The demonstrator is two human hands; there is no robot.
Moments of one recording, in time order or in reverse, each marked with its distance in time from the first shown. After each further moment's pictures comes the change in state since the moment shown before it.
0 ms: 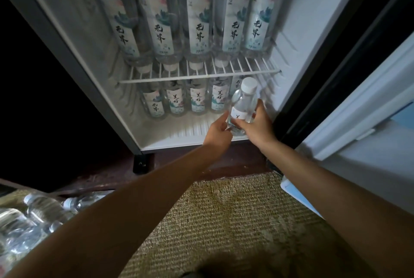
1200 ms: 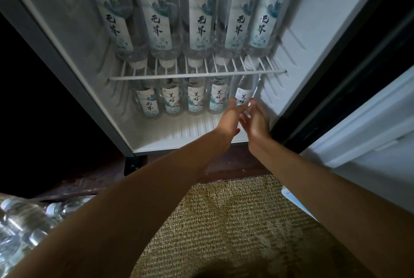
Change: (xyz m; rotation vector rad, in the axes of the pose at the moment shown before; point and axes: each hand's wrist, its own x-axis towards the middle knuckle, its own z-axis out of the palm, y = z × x) left_hand 0.025 0.034 0.020 -0.304 -0.122 -0.148; right_hand 0.014 -0.009 0.018 0.758 0.166 0.329
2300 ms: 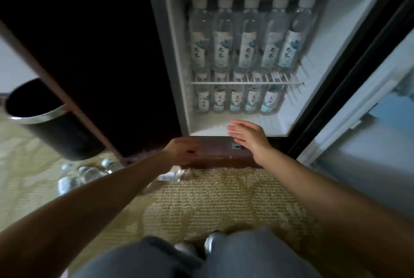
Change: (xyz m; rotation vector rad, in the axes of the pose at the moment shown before) left_hand -0.218 -0.002 -0.167 0.061 0.219 -0.097; right_hand -0.166 -0.024 0.027 -0.436 -0.437 0.120
